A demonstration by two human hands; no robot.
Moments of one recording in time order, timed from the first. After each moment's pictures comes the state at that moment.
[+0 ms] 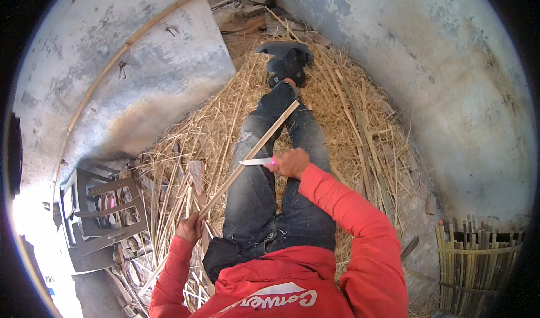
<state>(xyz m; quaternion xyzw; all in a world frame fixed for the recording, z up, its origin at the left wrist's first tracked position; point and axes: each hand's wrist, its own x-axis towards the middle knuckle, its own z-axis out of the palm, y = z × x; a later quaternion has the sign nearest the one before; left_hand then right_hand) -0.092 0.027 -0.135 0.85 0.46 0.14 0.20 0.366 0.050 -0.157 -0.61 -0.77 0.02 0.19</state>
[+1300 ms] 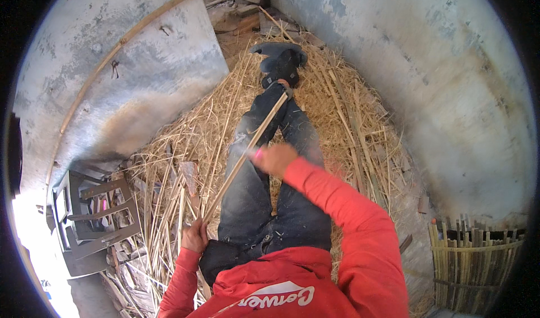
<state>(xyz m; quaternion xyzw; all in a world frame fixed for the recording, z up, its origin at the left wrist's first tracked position) -0.044 -0.002 -0.109 0.81 0.50 0.20 0.23 0.350 0.079 -0.111 -0.67 -0.72 0.17 0.05</state>
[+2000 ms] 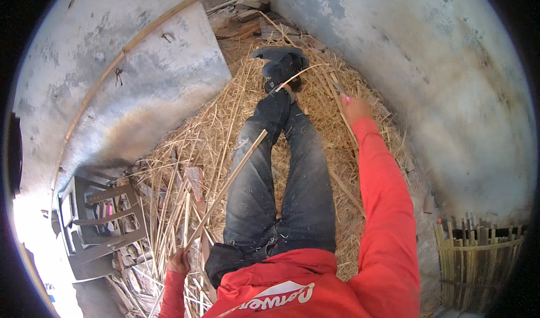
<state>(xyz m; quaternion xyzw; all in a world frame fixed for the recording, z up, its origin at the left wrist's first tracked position) -0.184 -0.041 -0.122 0.83 0.52 0.12 0.18 0.603 0.089 -0.090 -0.91 -0.40 0.02 0.13</state>
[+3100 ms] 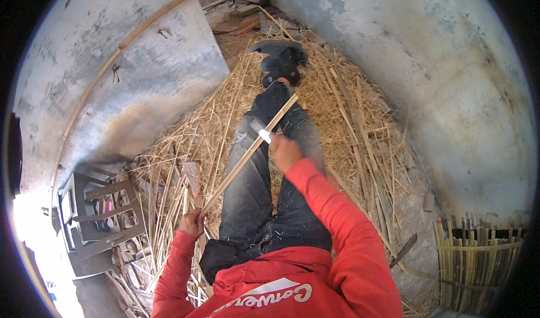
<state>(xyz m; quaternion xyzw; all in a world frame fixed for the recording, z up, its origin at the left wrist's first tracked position) -0.069 0.045 -0.149 0.83 0.45 0.17 0.29 0.358 0.074 -0.163 -0.75 -0.53 0.11 0.38</state>
